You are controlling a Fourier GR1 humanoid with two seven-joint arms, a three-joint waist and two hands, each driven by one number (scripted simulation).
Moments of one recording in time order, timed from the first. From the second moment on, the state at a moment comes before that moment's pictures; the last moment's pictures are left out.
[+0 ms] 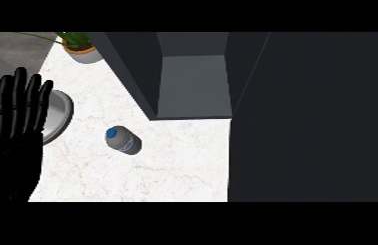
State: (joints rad) left arm 0.01 0.08 0.03 -2.10 -0.01 0.01 0.01; right arm 0.00 -0.12 -0.02 -2.10 -0.01 0.04 -0.03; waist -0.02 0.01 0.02
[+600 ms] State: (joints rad) left arm -0.04 0.08 0.06 -2.05 0.20 -0.08 0.12; right arm 0.25 -0.10 0.10 -2.31 -0.15 0.15 0.08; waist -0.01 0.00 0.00
